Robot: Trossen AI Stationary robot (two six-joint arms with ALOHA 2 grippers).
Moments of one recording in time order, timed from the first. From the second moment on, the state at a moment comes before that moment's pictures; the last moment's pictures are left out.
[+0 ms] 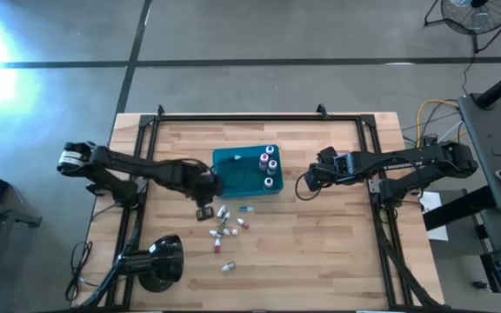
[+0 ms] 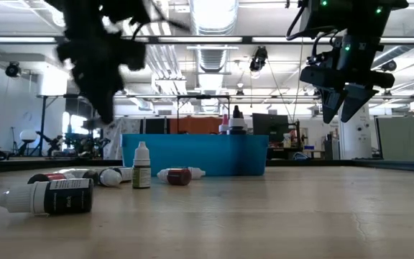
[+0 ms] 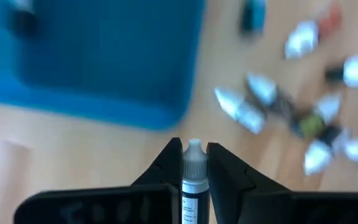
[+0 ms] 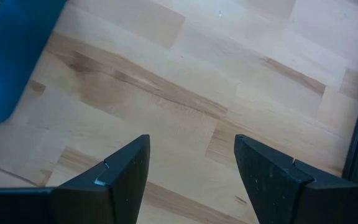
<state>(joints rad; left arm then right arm) -0.06 1.40 0.99 -0.81 -0.13 -0.29 -0.03 1.29 0.86 -0.99 0.47 1.10</state>
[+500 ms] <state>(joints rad) 0.02 1.44 1.04 -0.49 -0.45 -0.02 -0.02 1.29 0.86 -0.99 0.42 1.09</state>
